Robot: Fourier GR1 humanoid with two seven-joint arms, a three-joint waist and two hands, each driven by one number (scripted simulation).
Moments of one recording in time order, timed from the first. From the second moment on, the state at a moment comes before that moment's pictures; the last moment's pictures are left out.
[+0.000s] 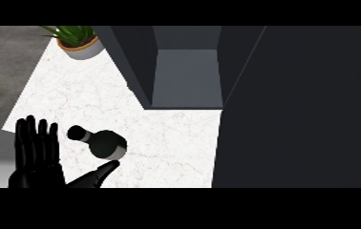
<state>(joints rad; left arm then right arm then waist) 0.30 0.15 -0.28 -2.04 0.18 0.71 -0.07 -0.05 -0.13 0.13 -2.50 -0.09 0.02 0.62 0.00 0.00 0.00</state>
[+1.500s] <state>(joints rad) 0.25 0.05 -0.07 -1.50 0.38 0.32 -0.49 -0.08 -0.11 0.10 -2.50 -0.09 0.05 0.66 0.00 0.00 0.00</state>
